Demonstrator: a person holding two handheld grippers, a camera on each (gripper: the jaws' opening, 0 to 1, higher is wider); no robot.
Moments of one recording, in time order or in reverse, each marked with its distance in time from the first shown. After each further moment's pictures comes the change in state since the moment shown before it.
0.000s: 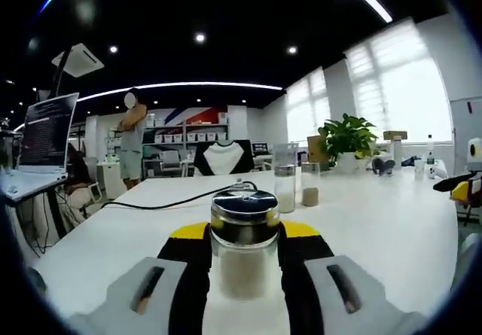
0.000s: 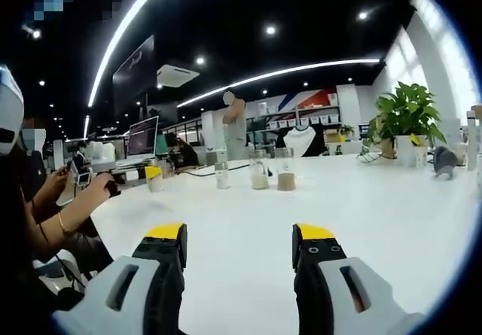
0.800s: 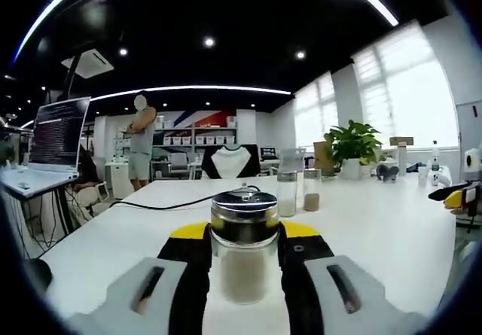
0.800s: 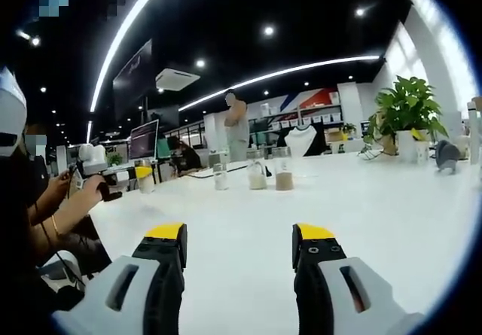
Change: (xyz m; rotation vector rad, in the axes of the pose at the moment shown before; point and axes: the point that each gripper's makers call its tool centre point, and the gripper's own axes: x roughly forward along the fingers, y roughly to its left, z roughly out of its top) left arm -0.019 -0.011 0.009 -0.009 -0.027 0.036; right arm -0.002 -0.017 -0.004 0.024 -0.011 0.014
